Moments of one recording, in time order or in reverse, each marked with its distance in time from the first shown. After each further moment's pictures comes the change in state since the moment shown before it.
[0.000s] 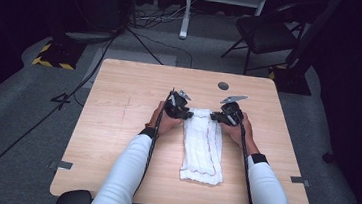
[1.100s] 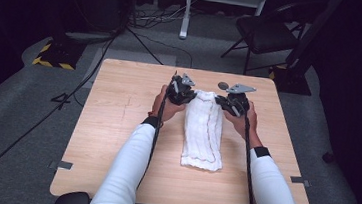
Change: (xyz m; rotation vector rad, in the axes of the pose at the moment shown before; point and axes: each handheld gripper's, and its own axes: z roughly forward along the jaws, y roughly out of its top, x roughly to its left) left arm -0.007 0.047 -0.046 -0.153 0.133 0.101; right arm 0.004 0.037 -0.043 -0.204 -0.125 -0.079
